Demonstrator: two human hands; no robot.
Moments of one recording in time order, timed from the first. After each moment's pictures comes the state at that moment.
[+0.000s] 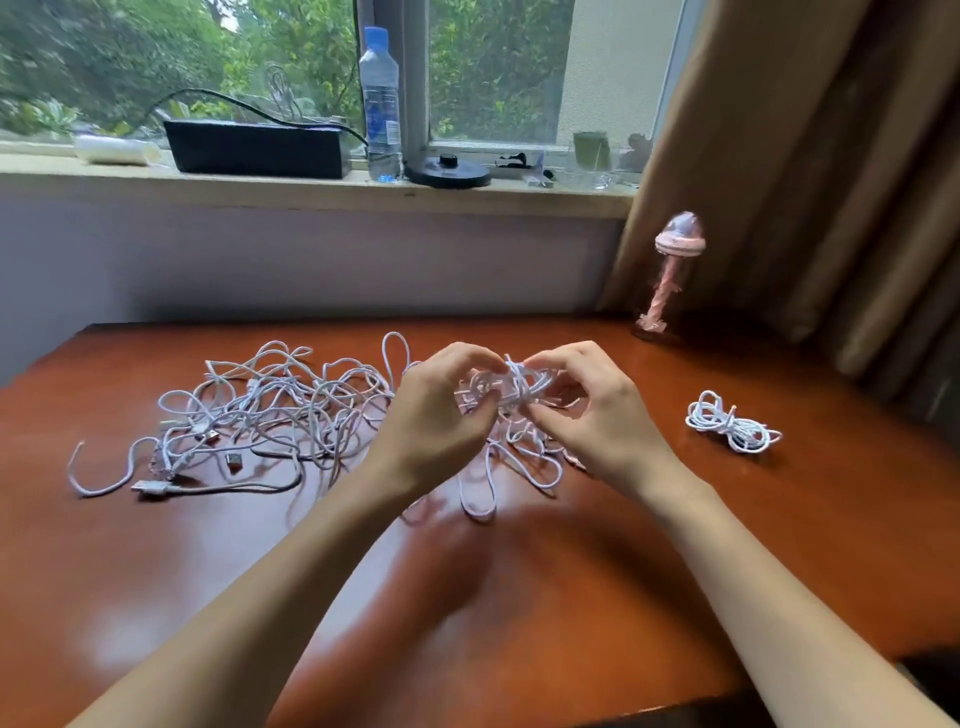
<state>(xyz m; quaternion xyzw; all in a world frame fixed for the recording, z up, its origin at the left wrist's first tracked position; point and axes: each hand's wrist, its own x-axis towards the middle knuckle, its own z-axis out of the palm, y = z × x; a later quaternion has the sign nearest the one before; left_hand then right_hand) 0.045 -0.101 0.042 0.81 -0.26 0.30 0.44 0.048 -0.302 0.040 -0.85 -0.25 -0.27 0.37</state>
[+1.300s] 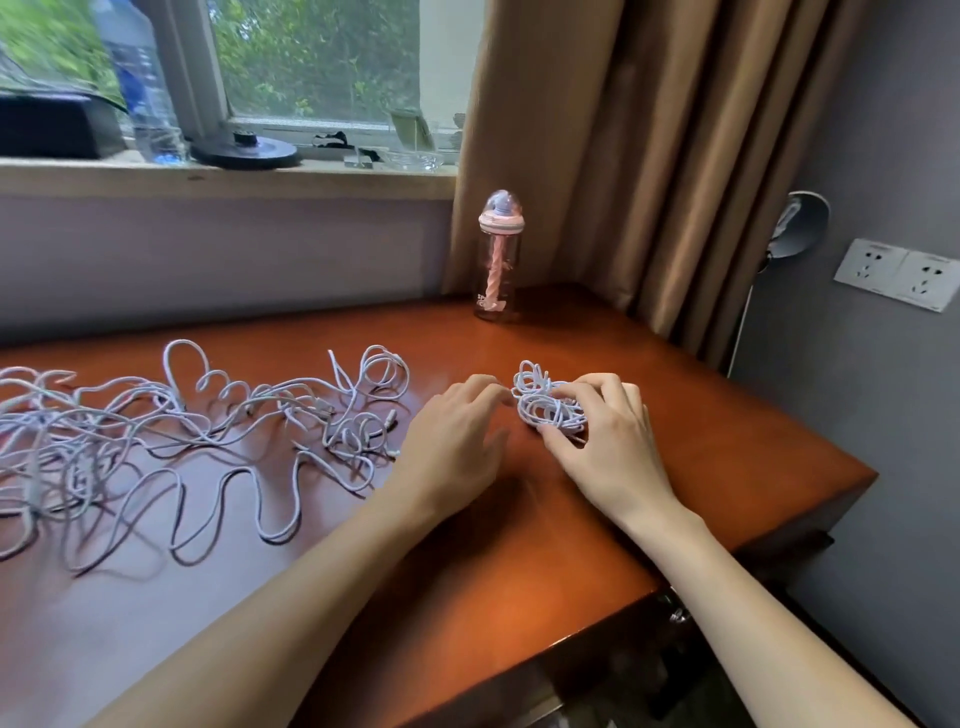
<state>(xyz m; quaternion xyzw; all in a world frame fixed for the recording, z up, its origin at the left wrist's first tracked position) 0.062 -0.282 -0.011 0.85 -0.37 0.23 0.27 -0.004 -0.471 -0.010 -0.93 0.04 -0.33 0.16</state>
